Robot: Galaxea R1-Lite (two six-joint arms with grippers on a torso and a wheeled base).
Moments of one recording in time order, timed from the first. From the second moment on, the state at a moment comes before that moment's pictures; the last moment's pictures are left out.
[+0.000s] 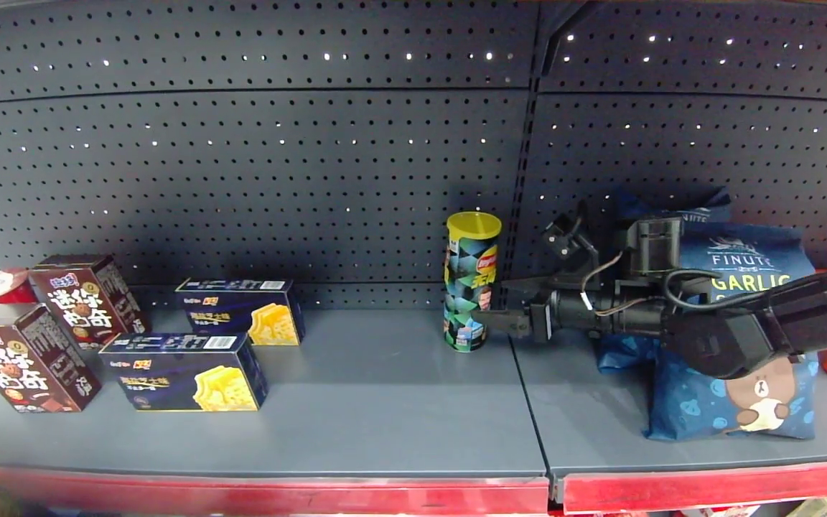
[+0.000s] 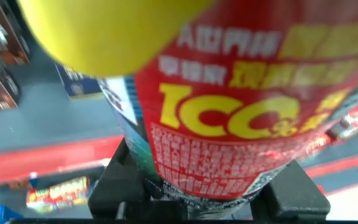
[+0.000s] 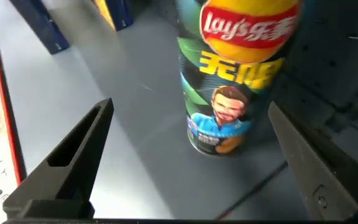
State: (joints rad) left arm -0.16 0.41 -0.24 -0.05 -0.13 -0.11; right arm 0.41 1.98 -1.11 -0.59 0.58 -0.14
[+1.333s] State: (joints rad) left arm -0.18 0.28 -0.25 0.09 -0.13 -0.13; right arm 0.40 2.25 -1.35 -0.63 0.67 -0.12
